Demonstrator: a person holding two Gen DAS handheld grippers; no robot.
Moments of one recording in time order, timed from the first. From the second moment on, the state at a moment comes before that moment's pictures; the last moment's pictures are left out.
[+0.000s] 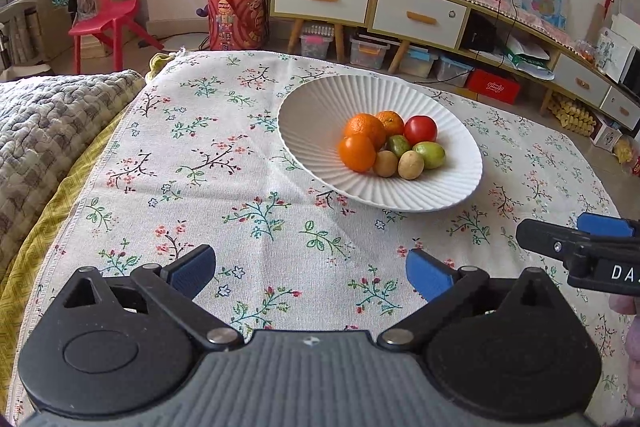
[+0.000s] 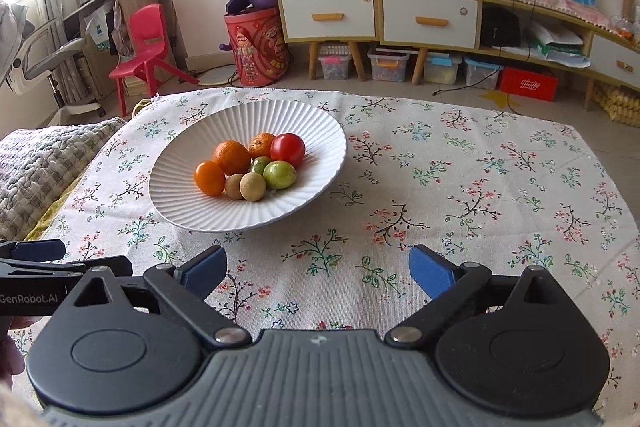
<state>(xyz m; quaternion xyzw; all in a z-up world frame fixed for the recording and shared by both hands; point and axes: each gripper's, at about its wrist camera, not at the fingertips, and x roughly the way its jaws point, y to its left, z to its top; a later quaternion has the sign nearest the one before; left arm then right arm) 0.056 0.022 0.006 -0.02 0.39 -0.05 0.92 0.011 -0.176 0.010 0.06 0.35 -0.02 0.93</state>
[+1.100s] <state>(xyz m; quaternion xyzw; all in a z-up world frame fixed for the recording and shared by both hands) 0.043 0.019 0.002 0.01 0.41 -0.02 0.91 0.002 -0.154 -0.003 0.00 0.37 -0.07 0.93</state>
